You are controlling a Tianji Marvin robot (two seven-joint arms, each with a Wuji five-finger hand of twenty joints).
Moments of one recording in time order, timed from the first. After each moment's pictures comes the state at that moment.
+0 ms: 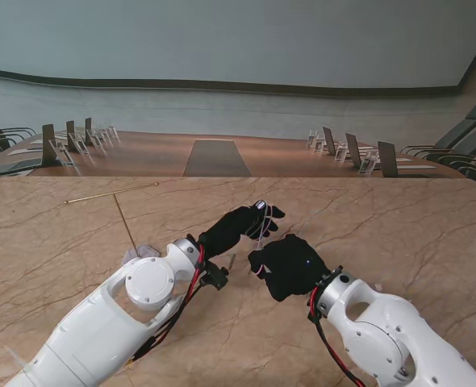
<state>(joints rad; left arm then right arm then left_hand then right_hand) 1.27 -1.20 -0.88 -1.51 -0.14 -0.12 -0.12 -1.74 -1.05 1.24 -1.96 -0.98 -0.23 0.10 0.45 0.22 -0.04 -0.03 0.51 0.18 0.33 0.36 0.73 0.33 0.21 0.46 0.48 0.43 0.40 0.52 0.13 0.34 0.85 0.45 0.61 -0.79 1.40 0.06 0.82 -0.05 1.10 0.54 1.00 0.34 1.02 0.46 0.81 0.37 1.03 0.56 0.50 0.45 1.47 0.59</state>
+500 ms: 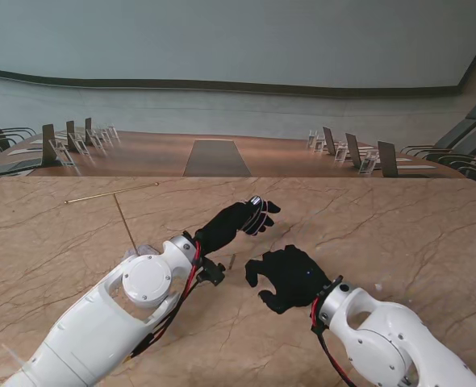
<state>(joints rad) 1.27 -1.20 -0.89 -1.51 -0.13 -0.14 -0.12 -1.77 -1.04 1.25 -1.96 -0.97 -0.24 0.15 0.45 0.22 -0.04 -0.03 0.51 0.18 0.33 0.36 0.73 0.33 0.21 0.46 0.48 0.43 0.40 0.51 0.13 0.34 0.85 0.44 0.44 -0.68 1.22 0.06 0.55 -0.16 1.12 0.39 0.76 0.34 0.98 0.46 0.66 0.33 0.93 0.56 0.39 0.36 1.40 0.58</state>
